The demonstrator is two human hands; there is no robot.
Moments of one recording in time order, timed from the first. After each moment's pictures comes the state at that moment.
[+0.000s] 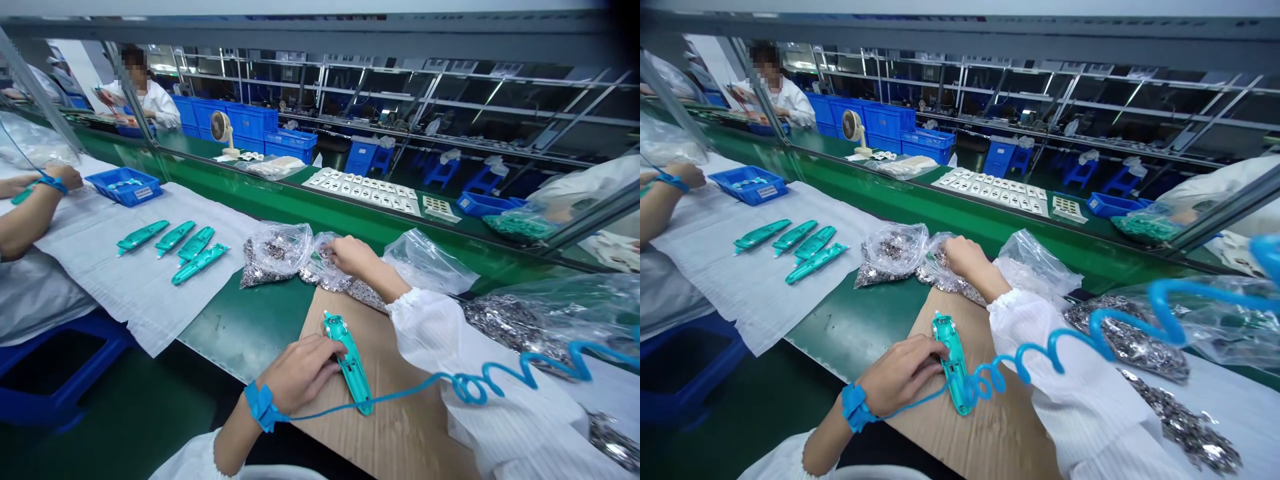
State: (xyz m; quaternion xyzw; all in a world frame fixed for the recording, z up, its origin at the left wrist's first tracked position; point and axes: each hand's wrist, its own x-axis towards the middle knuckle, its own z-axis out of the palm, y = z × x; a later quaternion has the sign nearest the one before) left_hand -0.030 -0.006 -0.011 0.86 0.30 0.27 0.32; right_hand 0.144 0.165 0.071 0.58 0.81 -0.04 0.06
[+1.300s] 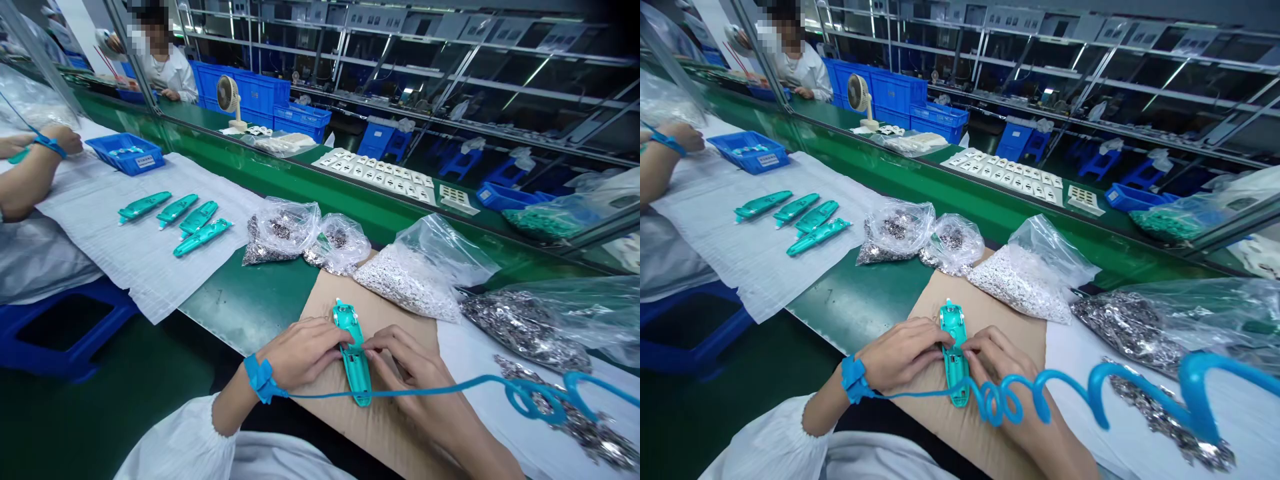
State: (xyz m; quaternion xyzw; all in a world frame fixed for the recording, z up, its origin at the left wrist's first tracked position) left_hand -0.028 -0.004 -0.008 0.89 0.26 0.25 0.29; right_hand 0.197 -0.044 0.037 0.52 0.78 -0.27 -0.21
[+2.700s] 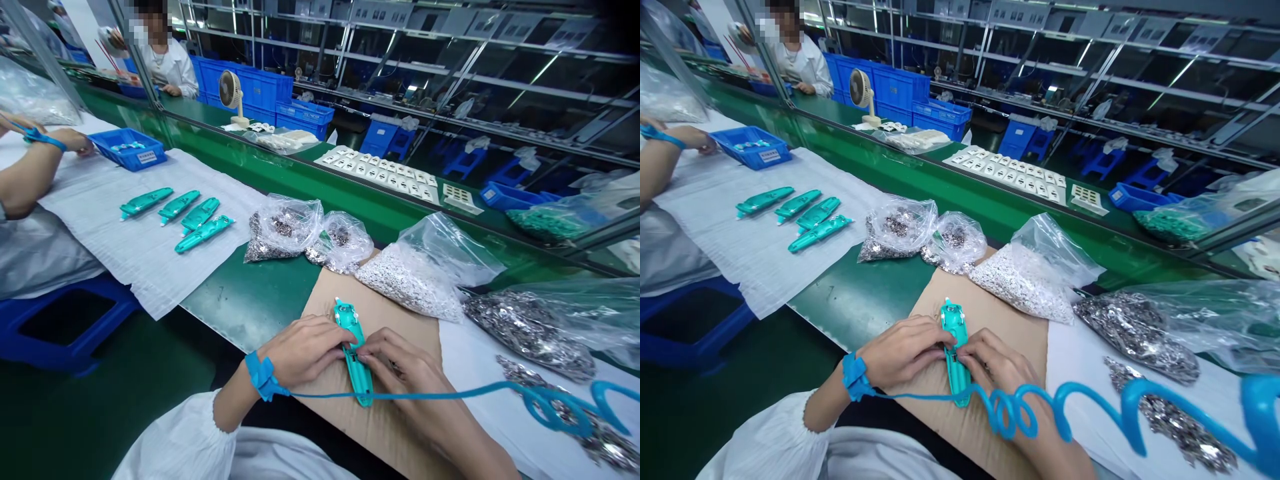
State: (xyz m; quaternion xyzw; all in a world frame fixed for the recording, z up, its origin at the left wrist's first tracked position) left_hand -0.028 -0.003 -0.010 0.89 0.24 0.27 0.27; right_hand 0.199 -0.044 0.028 0.51 0.77 -0.34 -0.15
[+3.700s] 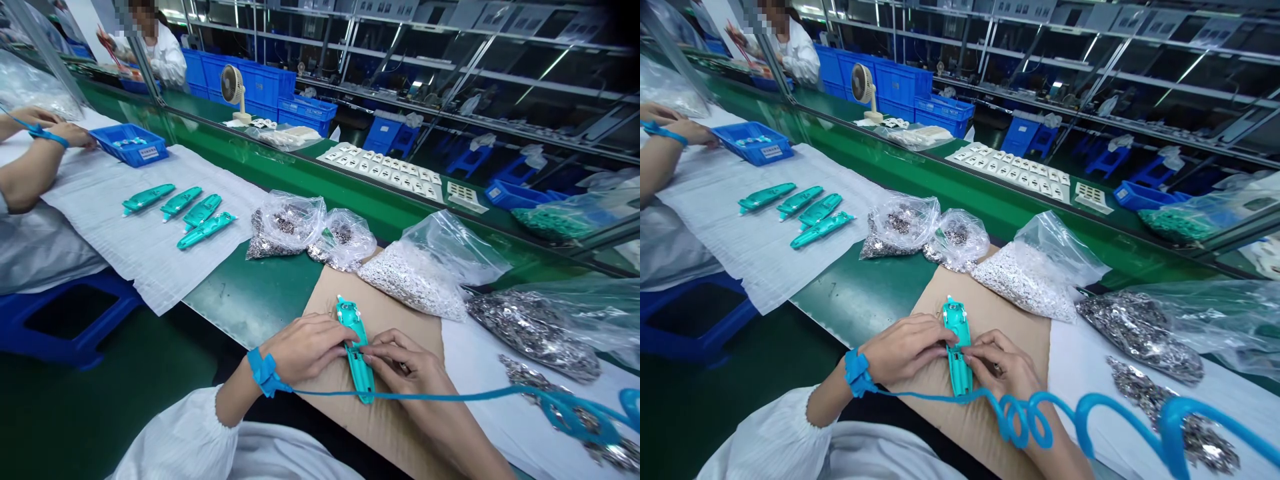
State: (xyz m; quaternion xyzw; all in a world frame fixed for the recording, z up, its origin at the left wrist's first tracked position) left_hand -0.027 -0.004 -0.011 0.89 0.24 0.27 0.28; right_hand 0.206 -0.046 0.003 0.55 0.73 -0.34 -0.21
